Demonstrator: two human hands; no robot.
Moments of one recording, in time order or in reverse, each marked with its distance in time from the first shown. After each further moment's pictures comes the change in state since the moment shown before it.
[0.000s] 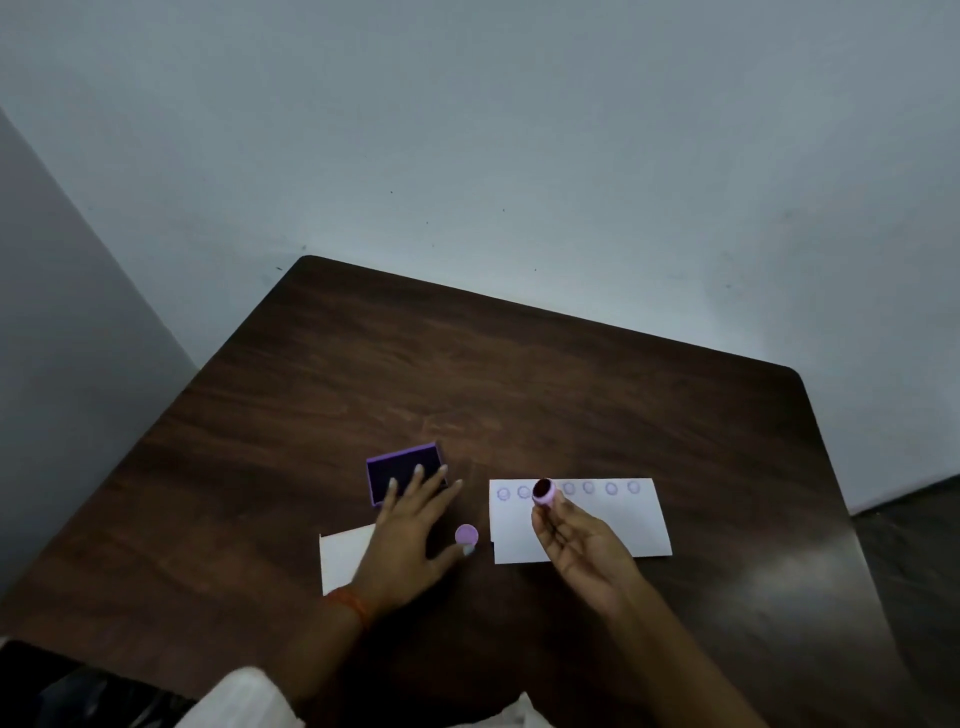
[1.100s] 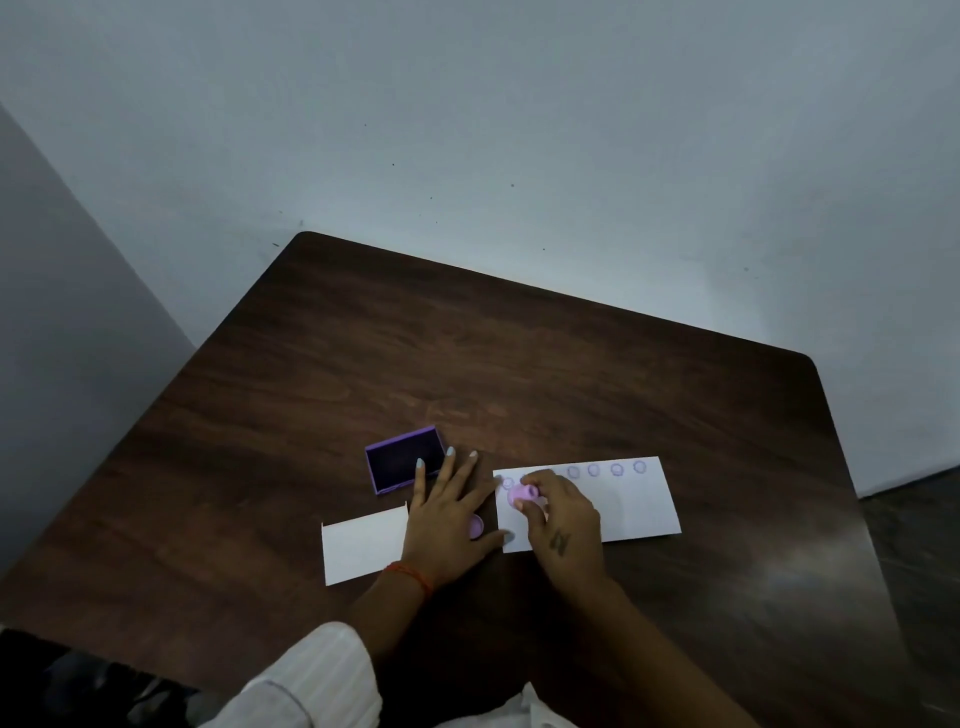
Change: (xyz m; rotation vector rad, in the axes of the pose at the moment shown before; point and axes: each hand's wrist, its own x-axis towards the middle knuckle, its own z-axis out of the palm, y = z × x) left_hand 0.029 0.013 0.038 0.237 -0.131 -0.035; right_hand 0.025 0.031 0.010 -1.470 0.266 -0.754
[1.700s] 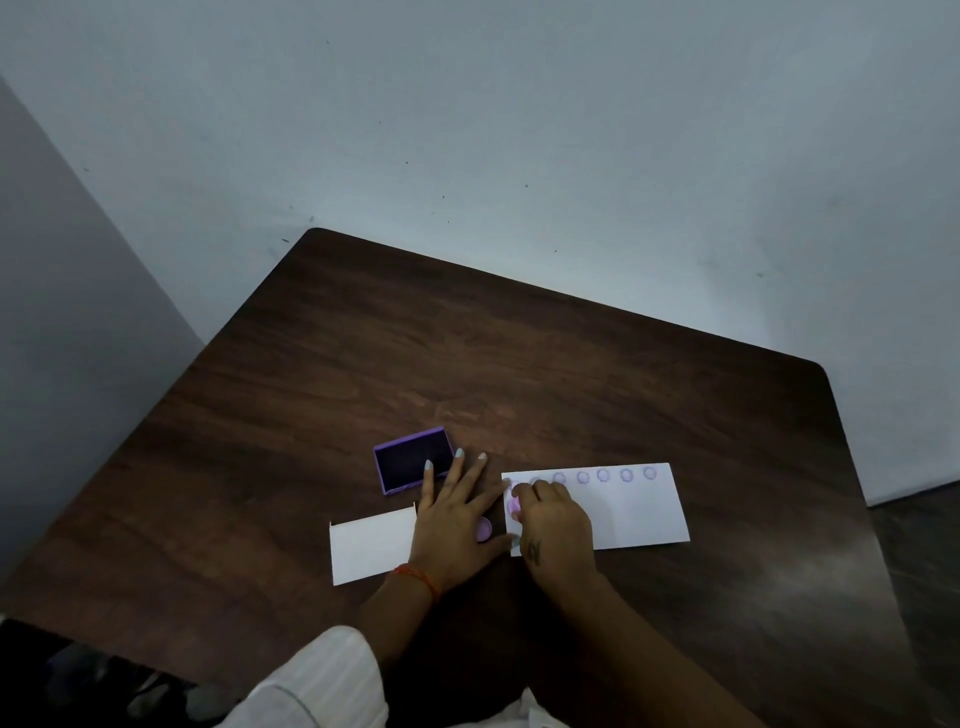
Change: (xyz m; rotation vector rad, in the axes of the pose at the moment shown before) left_hand -0.003 -0.001 -0.002 -0.033 0.023 0.019; right_hand 0.008 -0.006 0.012 -0.666 -0.318 -0.228
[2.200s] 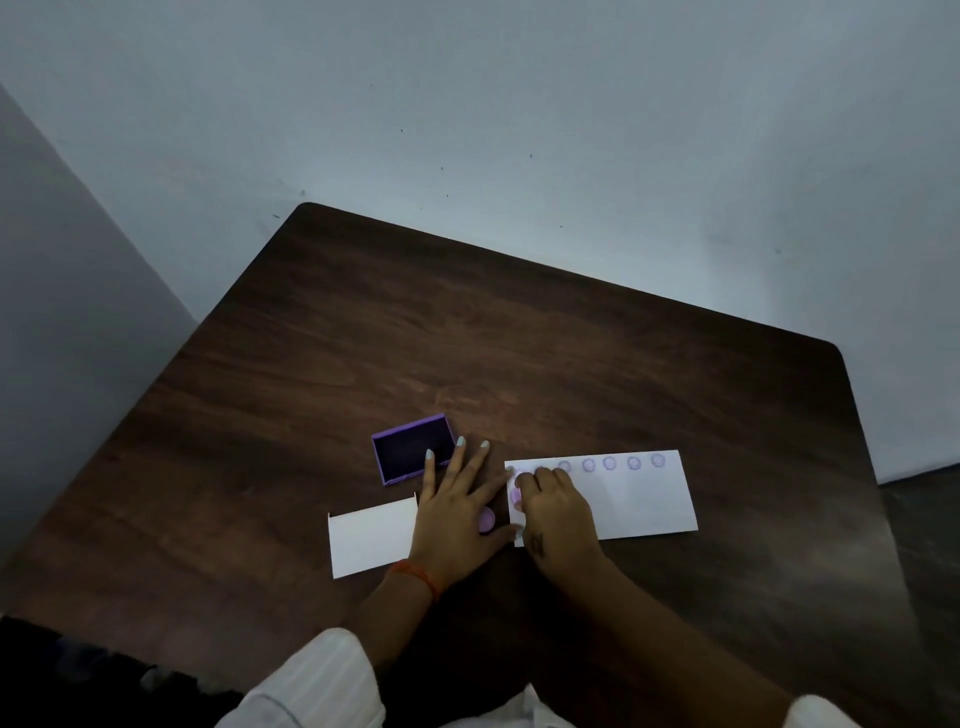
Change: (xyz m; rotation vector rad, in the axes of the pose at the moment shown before) left_hand -0.001 0.000 0.001 -0.029 0.039 -0.002; right_hand 0.006 0.002 -0.001 -0.033 -0.056 -0.066
